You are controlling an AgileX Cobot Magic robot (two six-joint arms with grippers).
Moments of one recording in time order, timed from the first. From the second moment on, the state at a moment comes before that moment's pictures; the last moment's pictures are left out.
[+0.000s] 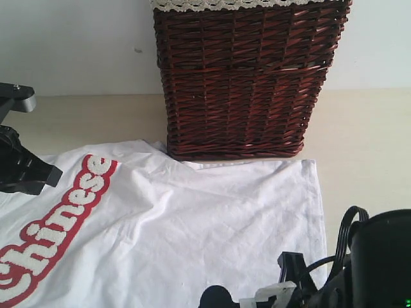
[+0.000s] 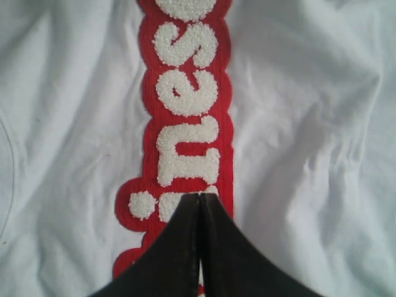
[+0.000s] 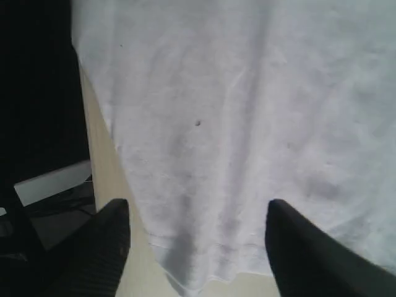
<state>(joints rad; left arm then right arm) -0.24 1.48 -0.86 -0.14 0.66 0.18 1.22 1.40 -0.66 -0.10 0.76 -0.23</state>
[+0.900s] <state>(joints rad) -0.24 1.48 -0.86 -0.14 0.66 0.18 1.22 1.63 -0.79 -0.43 0.84 -0.03</state>
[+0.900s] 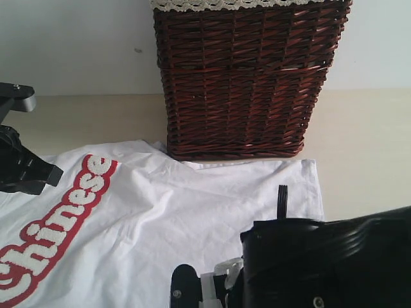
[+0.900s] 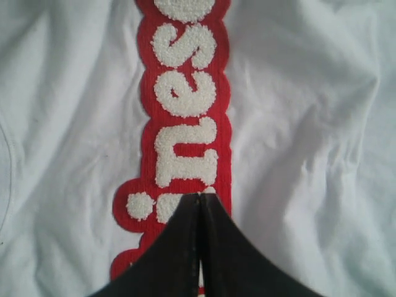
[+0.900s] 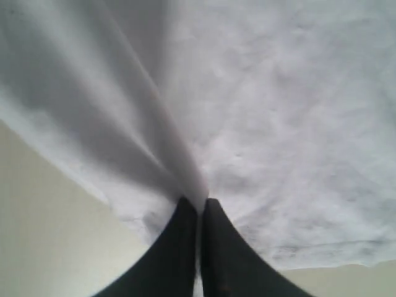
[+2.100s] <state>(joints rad) -0.24 1.48 -0.86 -0.18 0.66 0.19 1.22 1.44 -0.72 -0.35 0.73 0.13</state>
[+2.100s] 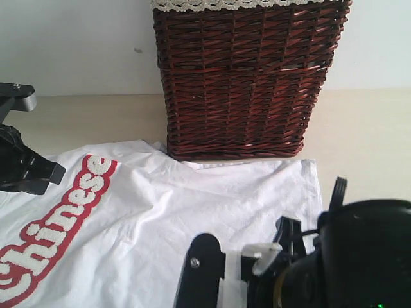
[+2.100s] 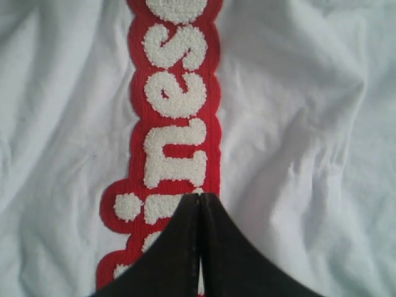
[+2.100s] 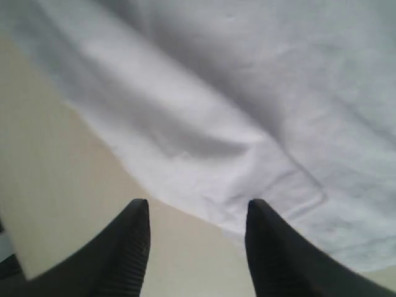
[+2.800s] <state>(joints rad) -0.24 1.48 -0.86 -0.19 0.66 0.21 1.22 1.65 -0.64 -0.58 0.51 0.36</state>
